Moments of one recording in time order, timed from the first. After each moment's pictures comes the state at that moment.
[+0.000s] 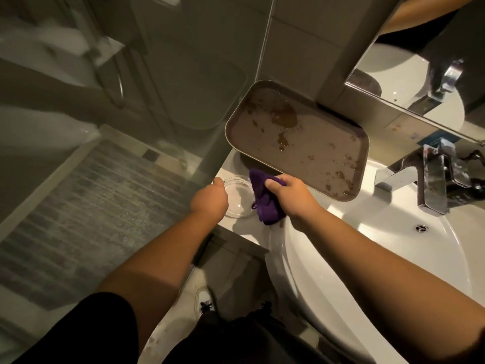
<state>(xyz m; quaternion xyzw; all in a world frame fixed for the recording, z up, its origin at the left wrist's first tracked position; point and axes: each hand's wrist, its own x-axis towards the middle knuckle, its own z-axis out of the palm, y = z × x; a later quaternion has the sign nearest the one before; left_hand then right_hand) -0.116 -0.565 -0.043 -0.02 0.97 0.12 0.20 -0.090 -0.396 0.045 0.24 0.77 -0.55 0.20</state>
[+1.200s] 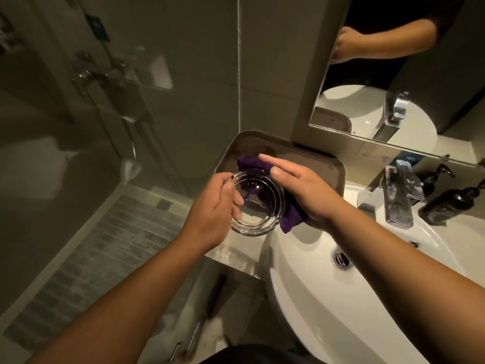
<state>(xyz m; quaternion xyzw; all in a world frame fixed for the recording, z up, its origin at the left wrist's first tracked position) -0.069 -0.536 0.150 0.06 0.82 0.57 0.02 -0.085 -0.345 0.166 -0.06 0.72 -0.68 0.12</state>
